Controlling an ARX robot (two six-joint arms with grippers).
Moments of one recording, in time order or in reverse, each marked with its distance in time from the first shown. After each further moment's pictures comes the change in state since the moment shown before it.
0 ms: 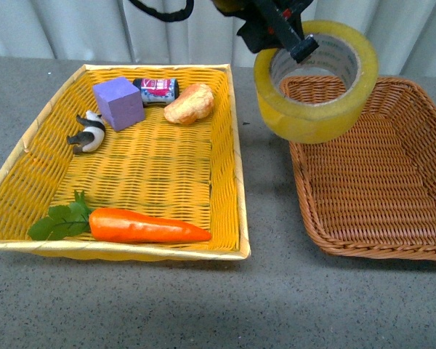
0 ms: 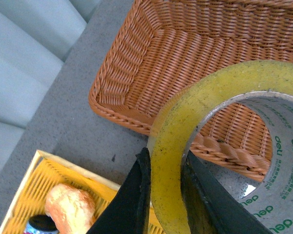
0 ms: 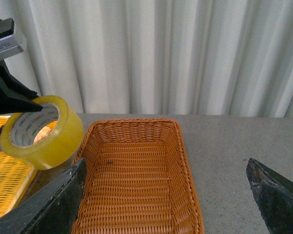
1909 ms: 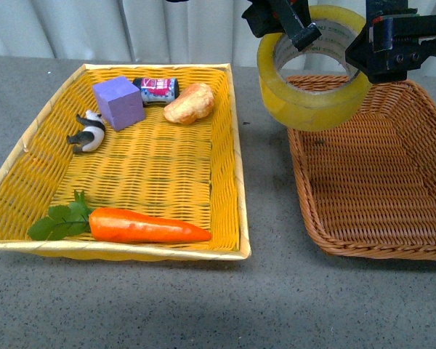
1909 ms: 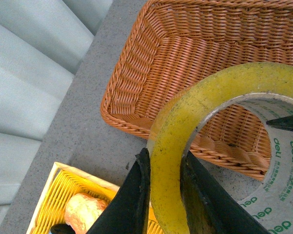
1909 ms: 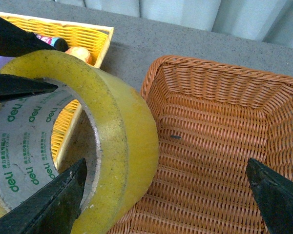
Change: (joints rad) left arm -0.008 0.004 0.036 -0.013 -0.008 0.071; right arm 0.212 1.603 0.828 0.210 -0.076 -0.017
